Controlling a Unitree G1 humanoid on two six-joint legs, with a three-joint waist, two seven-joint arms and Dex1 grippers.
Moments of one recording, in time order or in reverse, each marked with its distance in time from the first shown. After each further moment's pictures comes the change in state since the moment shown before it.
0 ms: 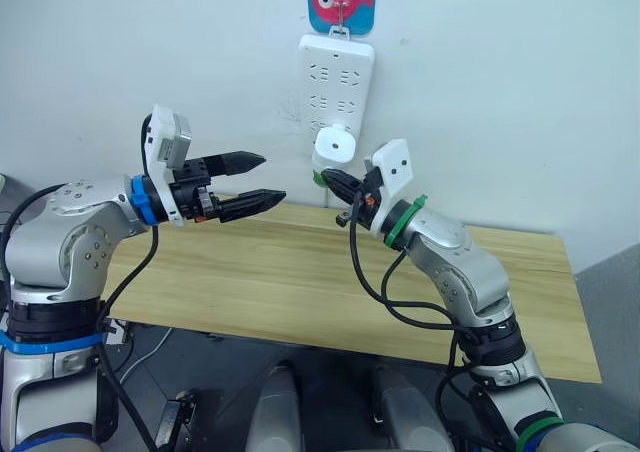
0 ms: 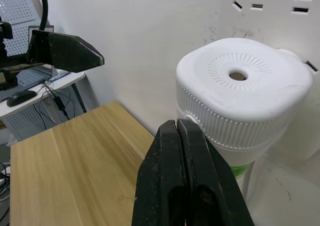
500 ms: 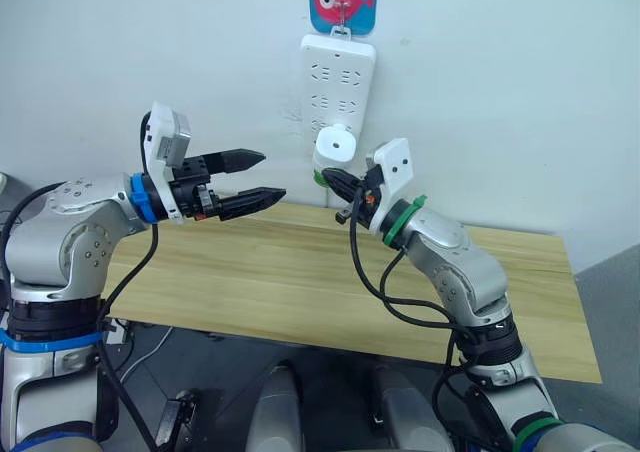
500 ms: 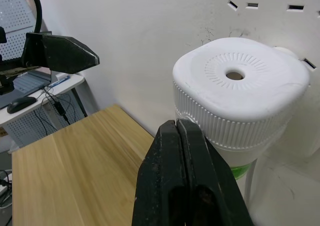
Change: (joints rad) left arm -0.006 0.000 -0.002 0.013 0.003 -0.007 0.000; right arm 0.000 0.016 -0.024 0.010 0.005 0.011 -0.022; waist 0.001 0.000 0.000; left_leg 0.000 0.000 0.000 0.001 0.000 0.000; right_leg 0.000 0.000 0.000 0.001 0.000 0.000
